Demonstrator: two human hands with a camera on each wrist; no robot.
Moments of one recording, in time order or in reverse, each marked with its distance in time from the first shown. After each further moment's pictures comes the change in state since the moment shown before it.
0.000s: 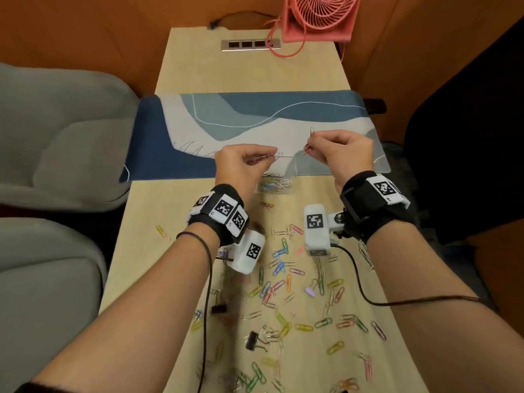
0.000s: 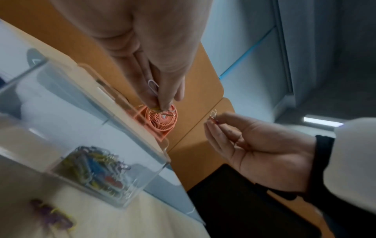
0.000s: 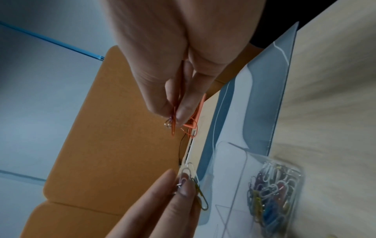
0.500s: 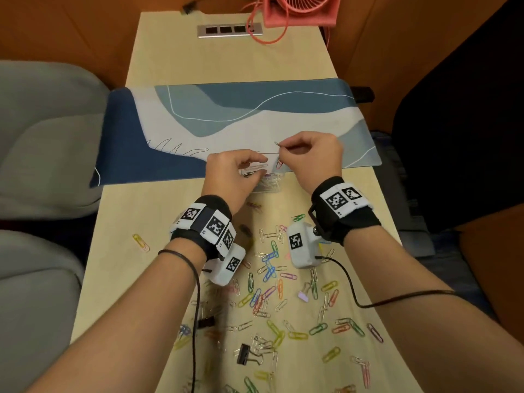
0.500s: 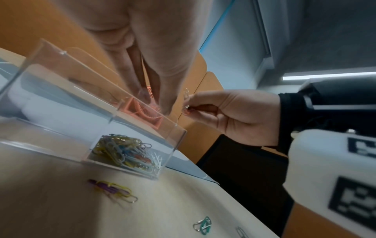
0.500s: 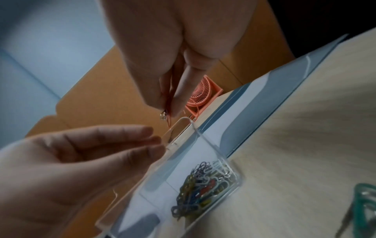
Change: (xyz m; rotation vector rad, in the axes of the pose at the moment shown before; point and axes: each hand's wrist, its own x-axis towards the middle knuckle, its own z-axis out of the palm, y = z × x) left_hand 0.001 -0.019 0.005 0.318 -0.117 0.123; right_hand 0.013 0.037 0.011 -0.518 -0.059 -0.339
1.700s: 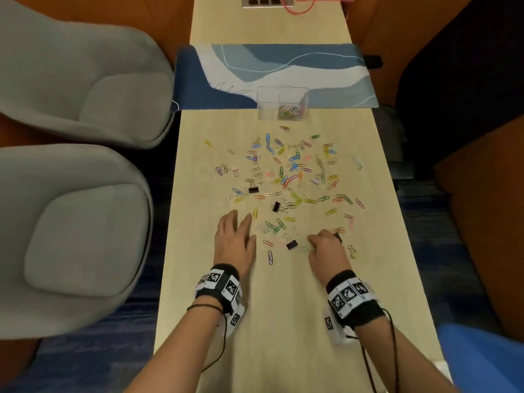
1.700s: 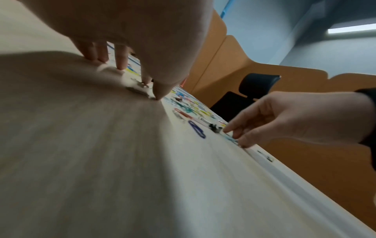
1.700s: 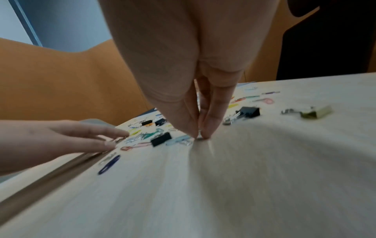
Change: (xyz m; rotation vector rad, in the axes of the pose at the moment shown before) left_hand -0.372 -0.029 -0.068 0.524 -0.177 -0.190; right_hand -0.388 0.023 -0.066 -0.727 -0.508 0.106
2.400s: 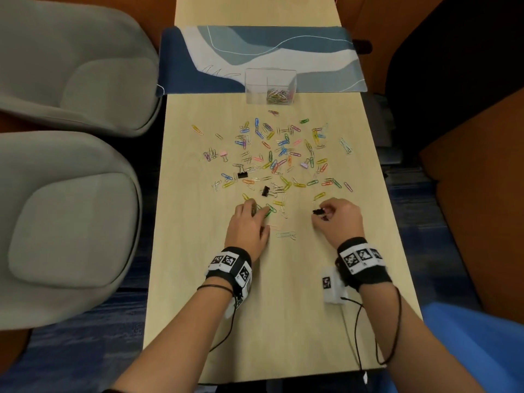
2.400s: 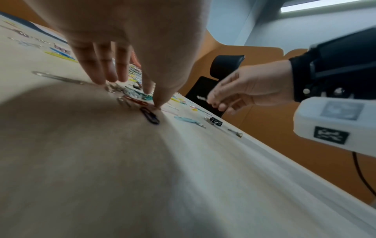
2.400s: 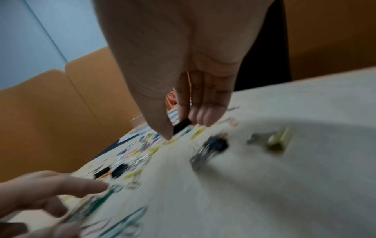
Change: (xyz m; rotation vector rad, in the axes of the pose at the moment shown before) left_hand 0.000 0.040 0.018 0.010 -0.026 0.209; right_hand 0.013 0.030 -0.041 0.270 0.261 0.134
